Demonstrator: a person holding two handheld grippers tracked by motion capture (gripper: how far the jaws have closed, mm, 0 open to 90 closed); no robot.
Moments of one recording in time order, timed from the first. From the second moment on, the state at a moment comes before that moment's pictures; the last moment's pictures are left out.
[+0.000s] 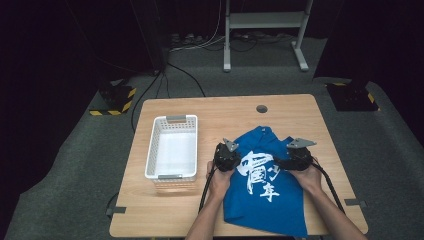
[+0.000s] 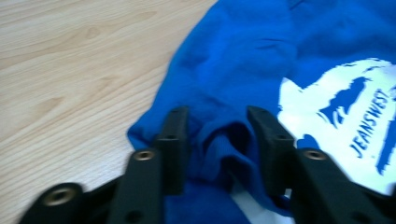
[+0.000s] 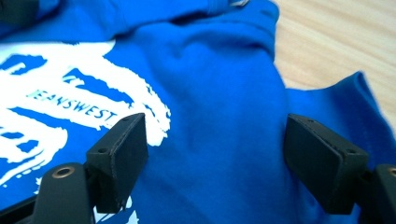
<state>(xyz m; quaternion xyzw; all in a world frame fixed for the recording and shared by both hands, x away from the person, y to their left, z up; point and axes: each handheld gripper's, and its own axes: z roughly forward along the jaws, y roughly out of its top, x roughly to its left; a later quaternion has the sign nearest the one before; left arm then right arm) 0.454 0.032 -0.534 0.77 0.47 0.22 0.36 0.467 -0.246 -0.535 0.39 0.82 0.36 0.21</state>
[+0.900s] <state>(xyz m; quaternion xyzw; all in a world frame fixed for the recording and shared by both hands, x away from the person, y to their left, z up) 0.463 0.071 -0.528 0.70 0.55 0.25 0.37 0.469 -0.255 -0.539 0.37 0.83 0.36 0.21</state>
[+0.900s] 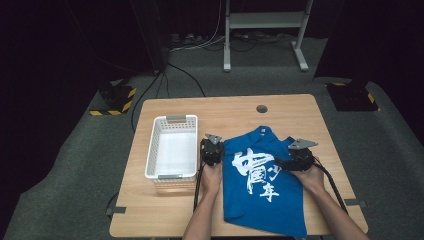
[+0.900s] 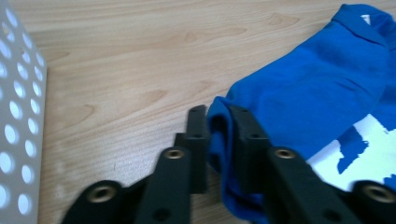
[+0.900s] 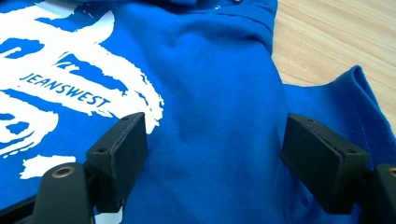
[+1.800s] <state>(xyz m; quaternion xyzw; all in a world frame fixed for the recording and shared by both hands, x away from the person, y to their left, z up) 0.442 0.016 -0.537 0.79 0.44 0.20 0.38 0.474 -0.259 -0.539 0.40 0.82 0.36 0.20</state>
